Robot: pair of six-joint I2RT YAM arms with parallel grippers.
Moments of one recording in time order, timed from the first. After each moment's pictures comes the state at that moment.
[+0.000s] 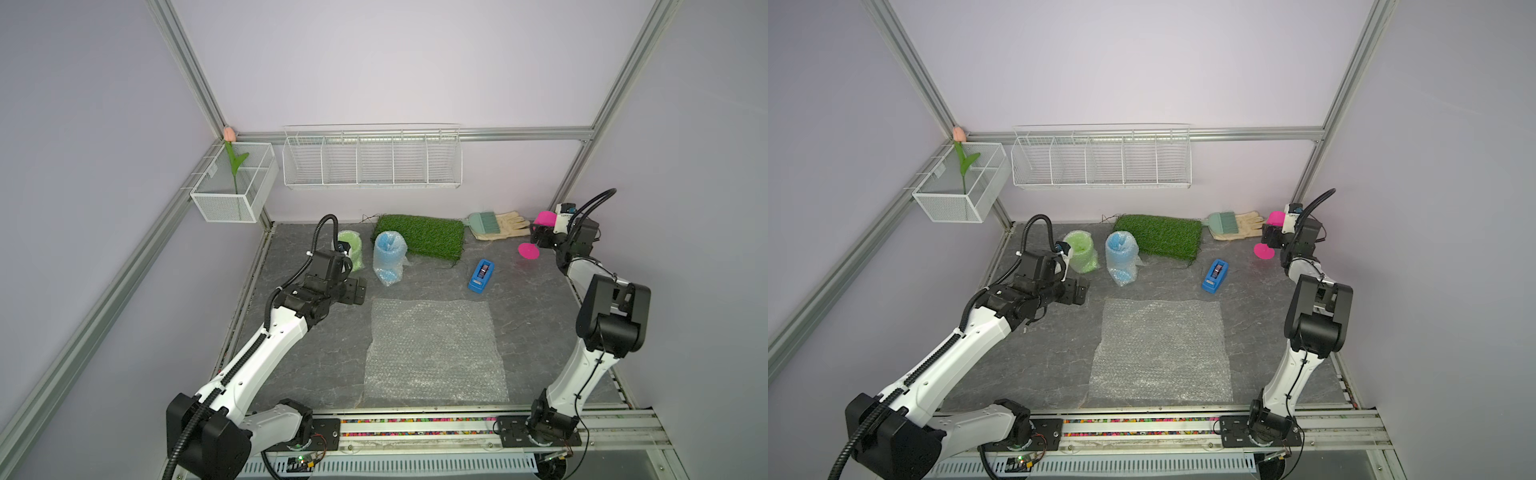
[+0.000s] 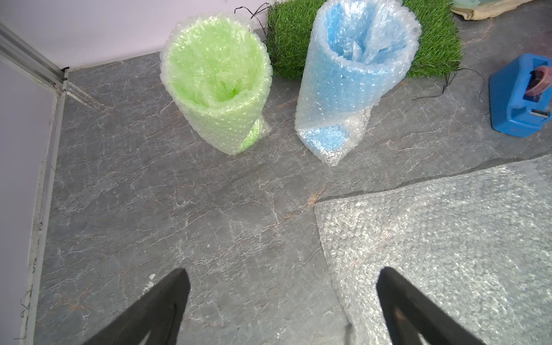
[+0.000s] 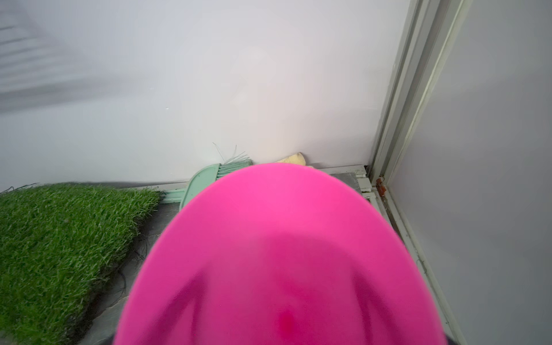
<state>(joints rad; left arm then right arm) -0.46 1.20 1.05 -0.61 -0.11 -0.09 -0.31 1.93 1.34 0.24 -0.35 0.01</state>
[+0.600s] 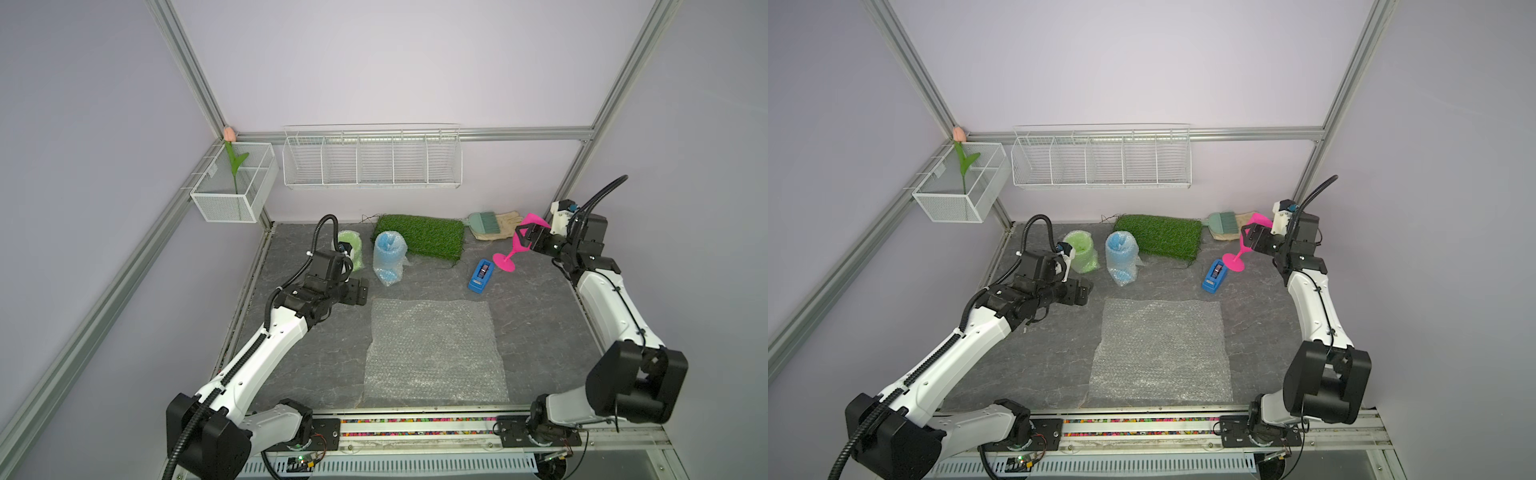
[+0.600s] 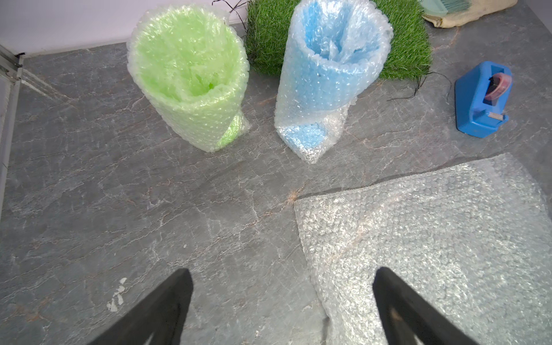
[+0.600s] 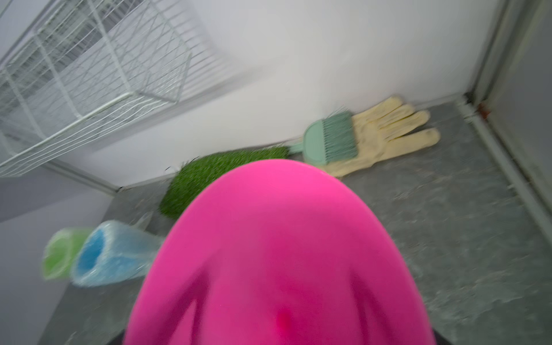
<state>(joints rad) -0.46 1.21 1.05 -0.61 -0.03 -0.15 -0.14 1.43 1.23 -0.33 -0.48 0.30</state>
